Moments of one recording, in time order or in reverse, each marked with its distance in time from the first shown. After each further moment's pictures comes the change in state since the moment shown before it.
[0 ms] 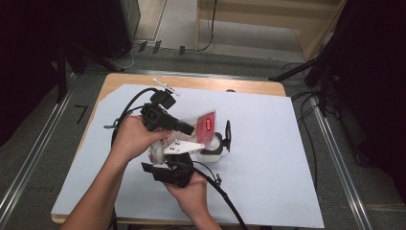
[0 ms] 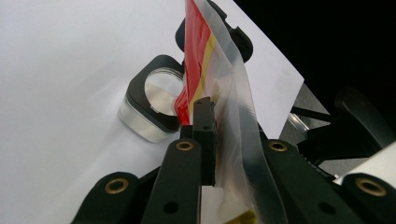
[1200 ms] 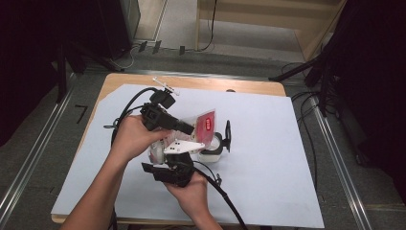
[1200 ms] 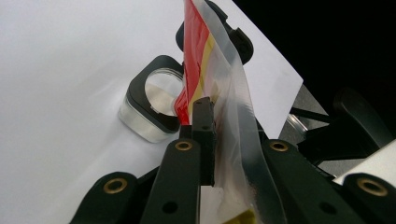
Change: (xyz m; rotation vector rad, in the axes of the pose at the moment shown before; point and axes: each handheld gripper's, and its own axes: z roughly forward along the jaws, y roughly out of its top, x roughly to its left) left arm 0.001 0.000 0.000 -0.003 -0.004 -0.007; right arm -0.001 0.001 -0.001 0.010 0.008 -0.004
